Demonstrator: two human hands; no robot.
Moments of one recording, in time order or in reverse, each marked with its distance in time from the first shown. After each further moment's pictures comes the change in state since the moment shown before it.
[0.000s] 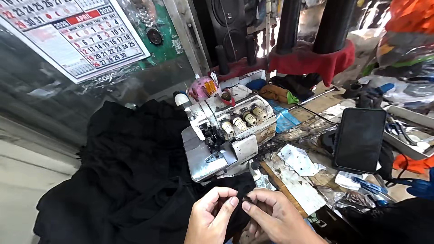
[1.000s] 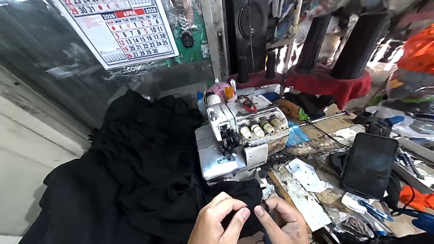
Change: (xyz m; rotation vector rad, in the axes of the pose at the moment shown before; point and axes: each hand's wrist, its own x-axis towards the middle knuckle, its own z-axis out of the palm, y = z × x) left_hand -0.016 0.020 -0.008 0.304 -0.029 0.082; right_hand -0.002 0.013 0.021 -0.096 0.368 -0.379
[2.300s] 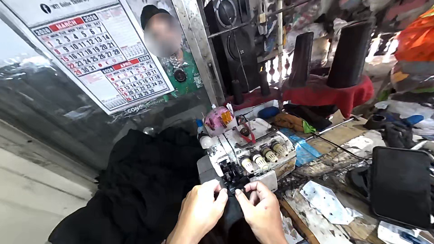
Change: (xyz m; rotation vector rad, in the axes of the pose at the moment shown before) left_hand 0.129 -0.050 -0.056 0.671 -0.127 -0.279; right_hand 0.102 0.049 0.064 -0.244 0.250 0.217
